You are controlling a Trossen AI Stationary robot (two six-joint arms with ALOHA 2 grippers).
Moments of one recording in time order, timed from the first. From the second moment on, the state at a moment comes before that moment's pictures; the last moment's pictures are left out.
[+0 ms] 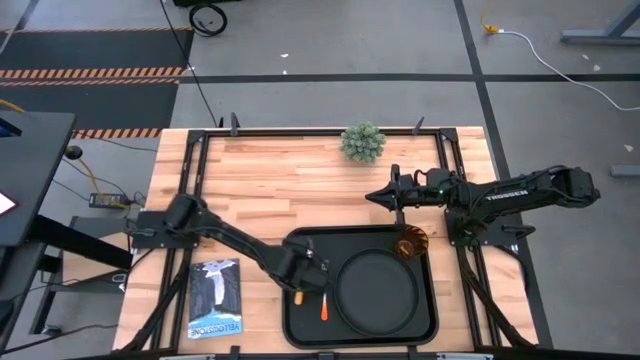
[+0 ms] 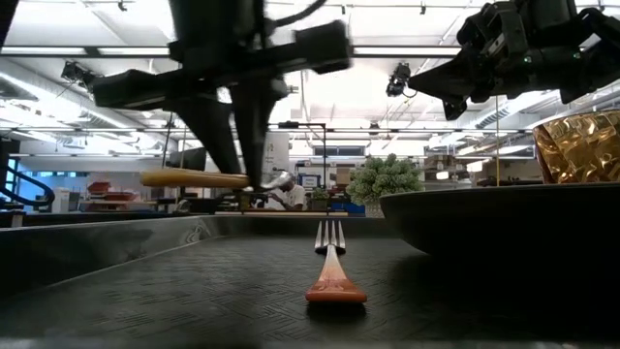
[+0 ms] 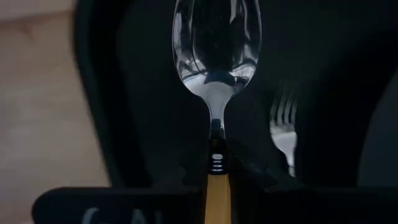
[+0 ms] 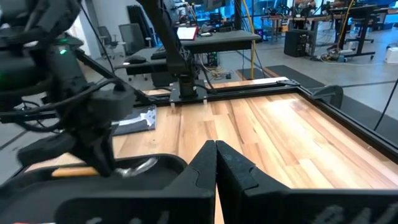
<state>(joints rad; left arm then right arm) -0.42 2.05 1.58 -0.94 -0.29 -1.80 -0.16 0.96 0.25 0.66 -0.13 0.07</state>
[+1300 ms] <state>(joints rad) -0.46 2.27 1.78 -1.00 -0.16 -1.97 -0.14 0.96 0.25 0.66 -0.13 0.06</state>
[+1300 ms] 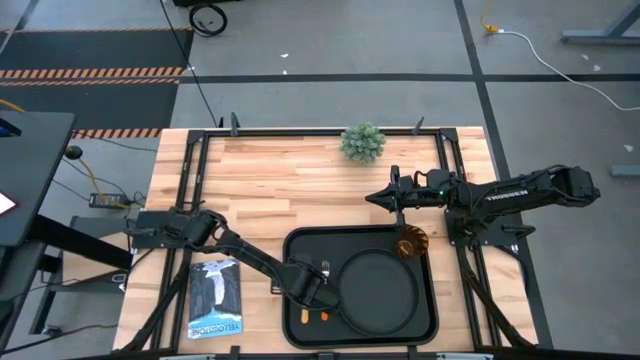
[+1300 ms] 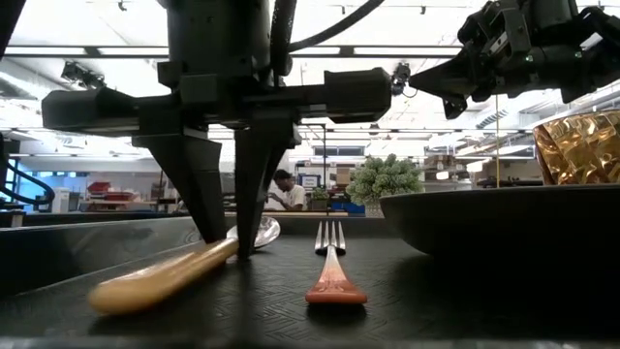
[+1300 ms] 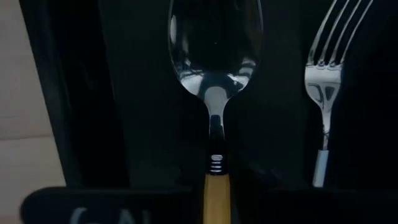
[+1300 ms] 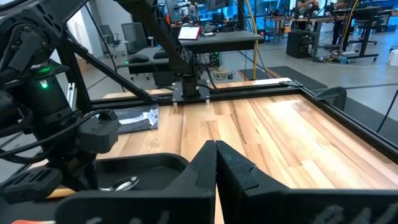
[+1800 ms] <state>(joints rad) -0.46 2.25 1.87 -1.19 -0.13 -1.90 -0.14 0.96 0.25 0.65 -0.13 0.06</state>
